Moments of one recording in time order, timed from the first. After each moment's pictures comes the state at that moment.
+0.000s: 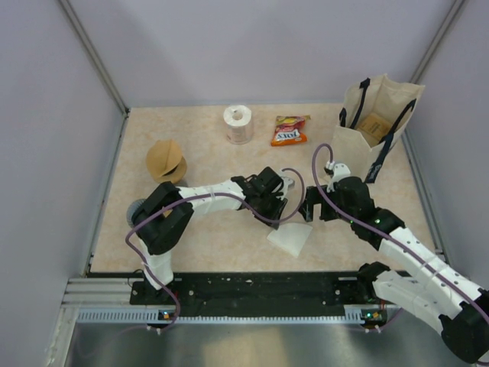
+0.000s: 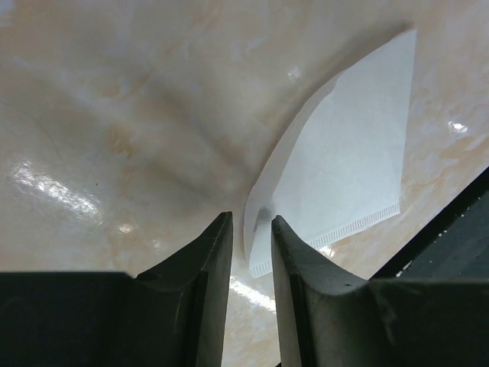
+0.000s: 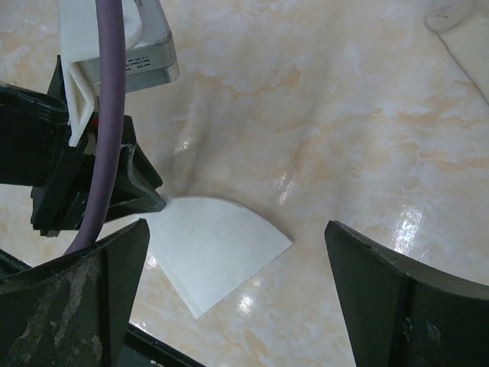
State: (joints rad) left arm -0.89 1.86 1.20 -0.42 0.25 -0.30; right arm 0.54 0.83 0.60 -0.39 -0.02 0.35
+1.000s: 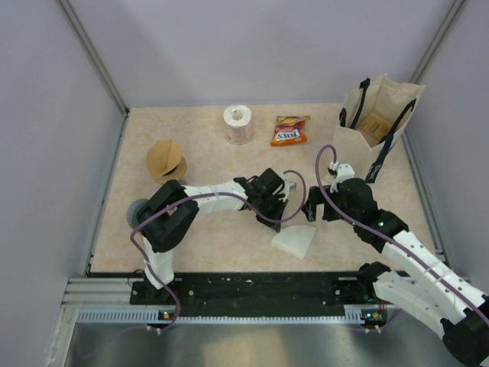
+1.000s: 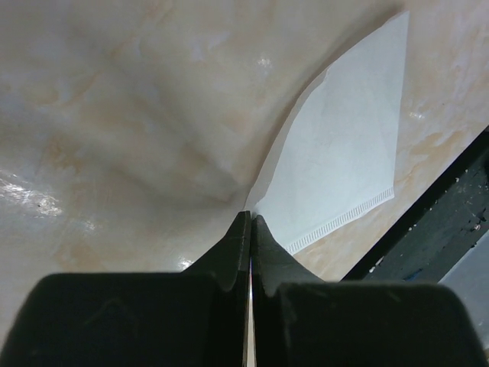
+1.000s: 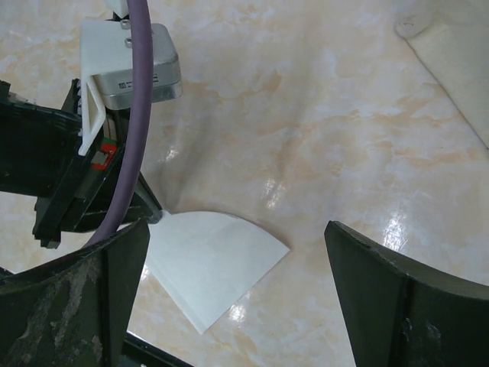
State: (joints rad) left arm -0.89 1.90 1.21 -0.39 0.36 -0.35; right arm 0.54 0.79 0.60 -0.42 0.03 0.34
